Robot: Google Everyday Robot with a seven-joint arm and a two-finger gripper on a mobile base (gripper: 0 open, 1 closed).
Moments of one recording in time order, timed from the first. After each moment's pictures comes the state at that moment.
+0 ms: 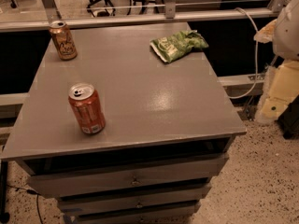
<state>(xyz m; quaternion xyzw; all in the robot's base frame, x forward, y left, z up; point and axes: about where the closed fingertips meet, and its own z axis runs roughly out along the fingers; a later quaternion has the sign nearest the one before) 0.438 -0.217 0.976 -0.60 0.78 -0.03 0.16</state>
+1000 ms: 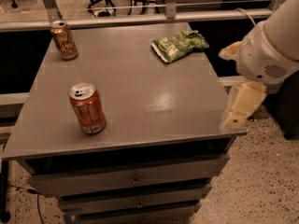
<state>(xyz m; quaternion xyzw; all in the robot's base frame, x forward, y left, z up) 0.451 -0.168 0.933 -0.63 0.75 0.03 0.20</state>
